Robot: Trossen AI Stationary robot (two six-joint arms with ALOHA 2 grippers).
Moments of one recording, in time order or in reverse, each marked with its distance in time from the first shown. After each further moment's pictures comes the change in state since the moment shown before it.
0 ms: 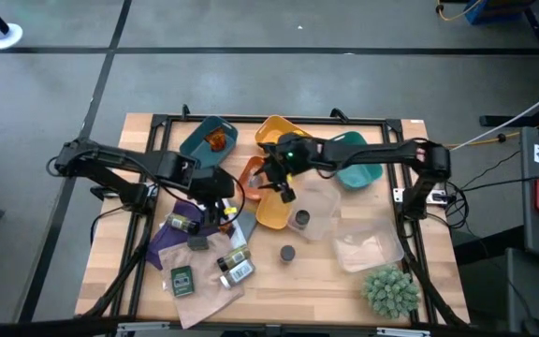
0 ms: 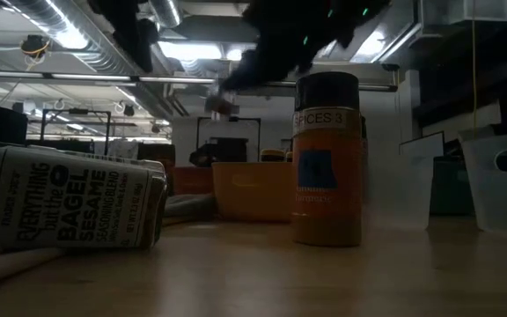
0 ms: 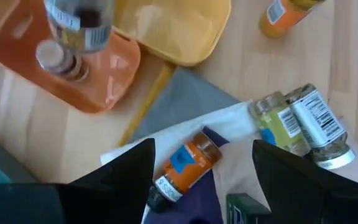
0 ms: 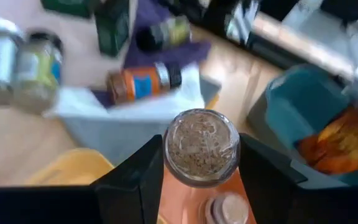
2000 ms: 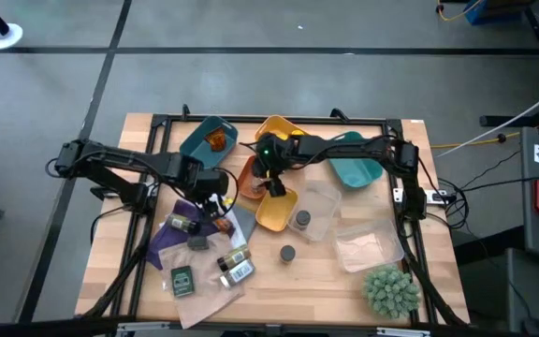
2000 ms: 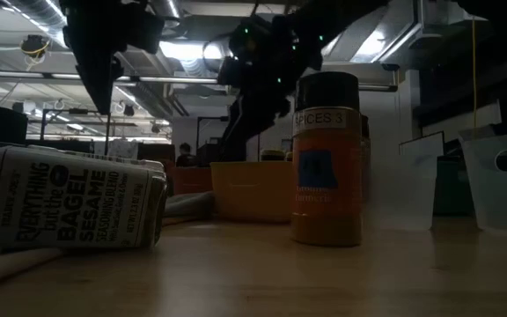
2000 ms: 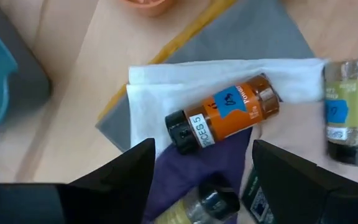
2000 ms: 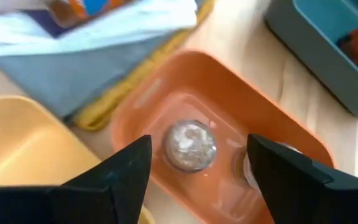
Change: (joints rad) left arm 0.070 0.000 -0.123 -0.122 -0.005 -0.222; right arm -0.040 0.235 0.264 -0.346 0.068 0.065
